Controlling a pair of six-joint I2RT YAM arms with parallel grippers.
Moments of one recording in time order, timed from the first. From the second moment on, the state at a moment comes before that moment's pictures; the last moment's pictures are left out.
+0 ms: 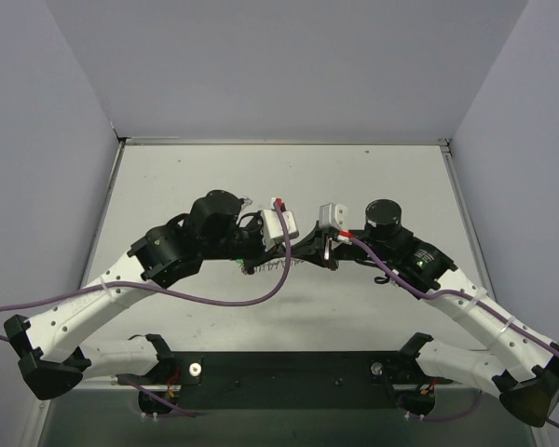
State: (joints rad) left arm -0.95 1.16 1.32 -0.64 0.29 0.25; right arm 0.74 0.99 0.95 -0.21 -0.65 -0.34
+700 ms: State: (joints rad) left arm -0.95 1.13 1.26 -0.58 0.29 0.24; right arm 0.74 0.98 0.92 -0.19 -0.65 -0.36
